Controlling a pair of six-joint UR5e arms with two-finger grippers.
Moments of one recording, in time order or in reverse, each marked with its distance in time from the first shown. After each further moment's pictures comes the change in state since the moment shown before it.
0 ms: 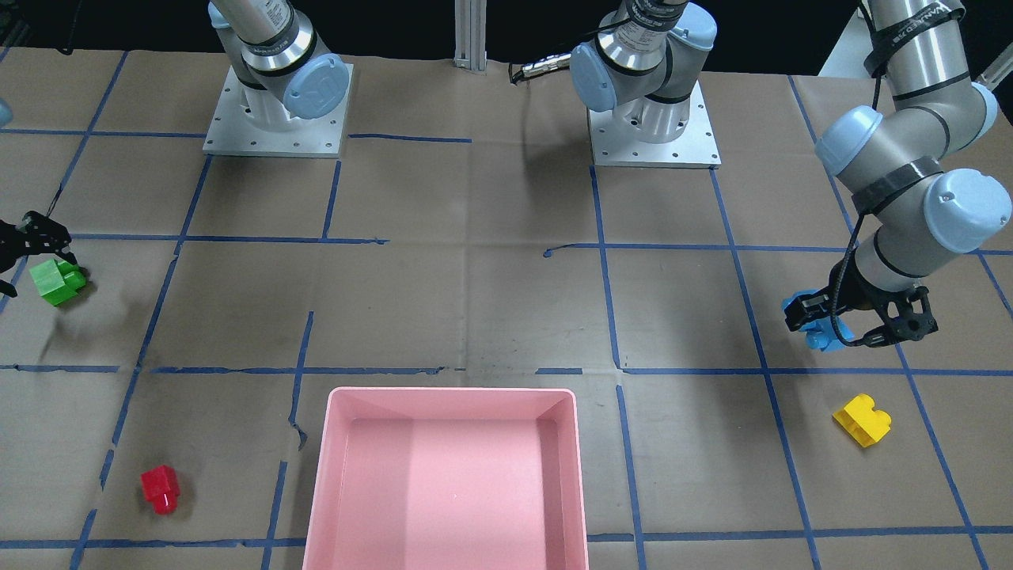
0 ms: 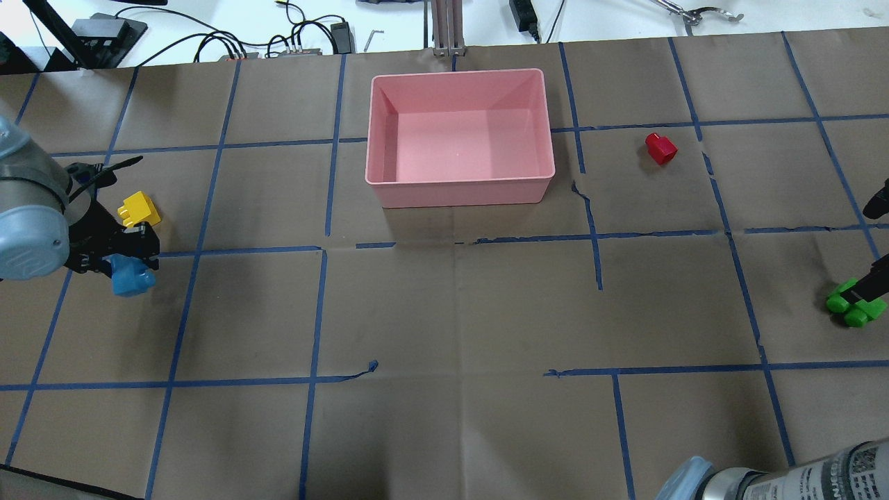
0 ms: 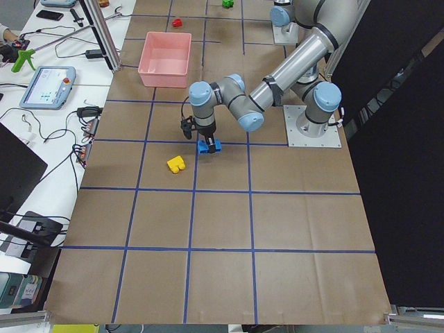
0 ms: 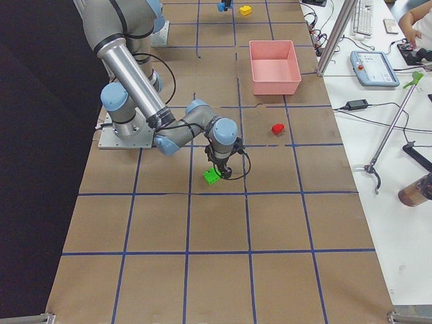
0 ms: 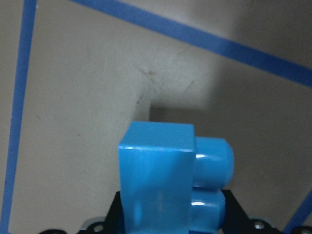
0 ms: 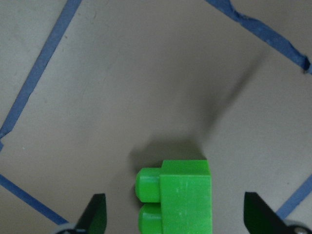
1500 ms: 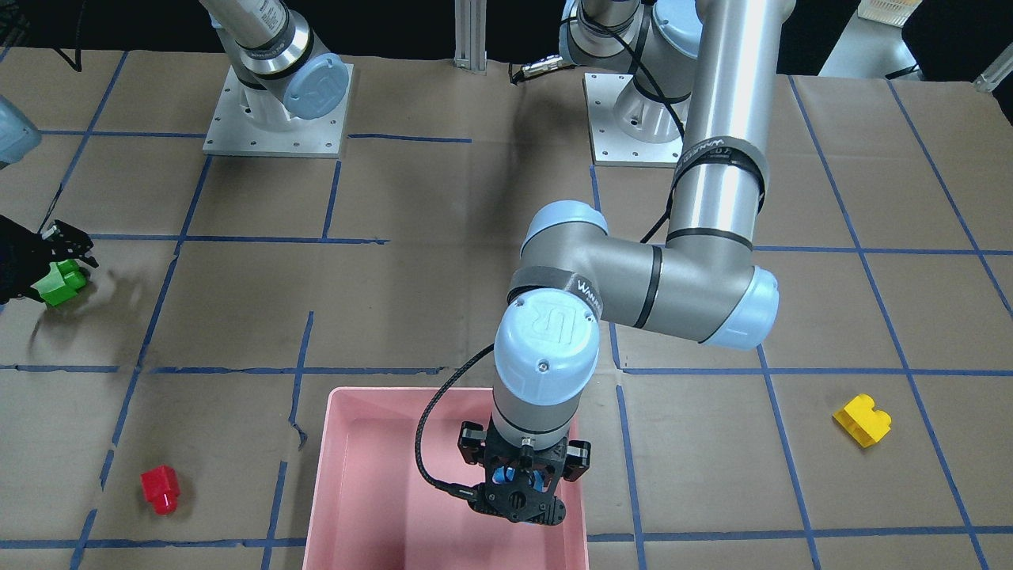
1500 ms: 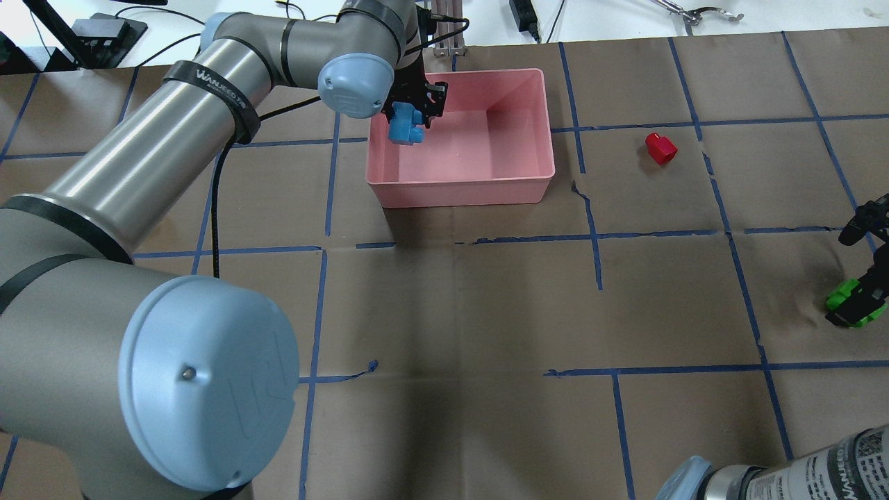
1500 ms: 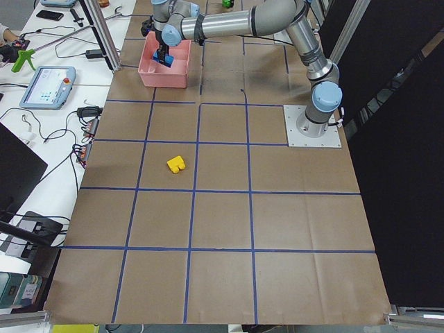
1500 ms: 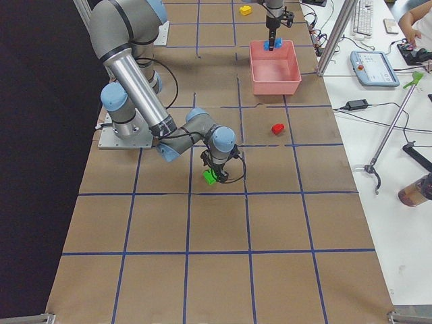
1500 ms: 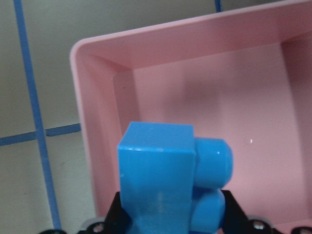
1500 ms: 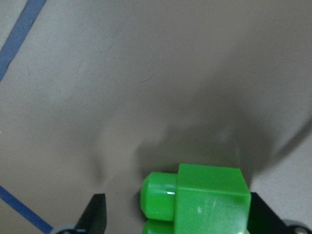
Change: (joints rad) left arm -0.708 -0.489 0.748 -0.105 -0.021 -0.305; right arm -0.001 0.054 0.055 -0.087 -0.048 -0.075
